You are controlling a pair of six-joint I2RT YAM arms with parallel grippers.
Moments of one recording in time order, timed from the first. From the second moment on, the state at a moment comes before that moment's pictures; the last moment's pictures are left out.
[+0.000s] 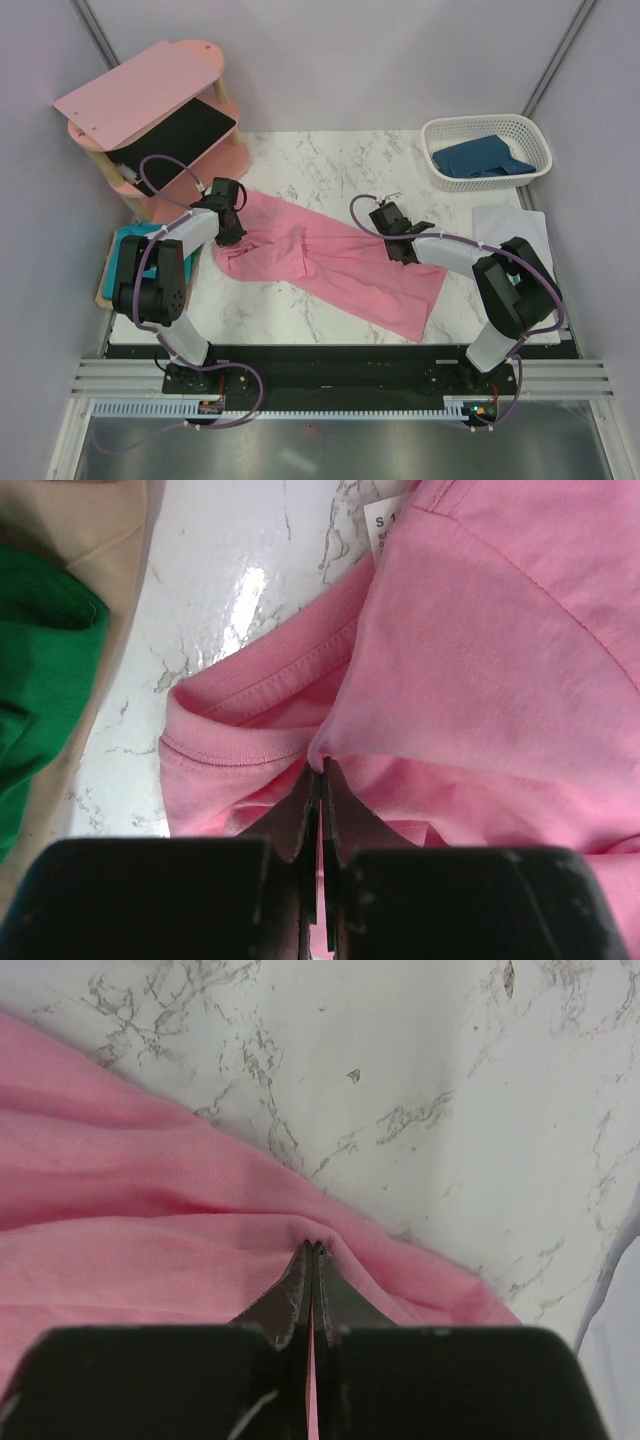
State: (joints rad) left arm -0.14 1.70 1.03 -0.43 -0.26 -0.50; right arm 0.56 1.67 0.95 -0.33 0.49 0.25
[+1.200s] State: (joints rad) left arm -0.15 1.56 1.05 -0.32 0.29 -0.47; right arm 0.56 1.67 0.94 -0.33 0.47 0.27
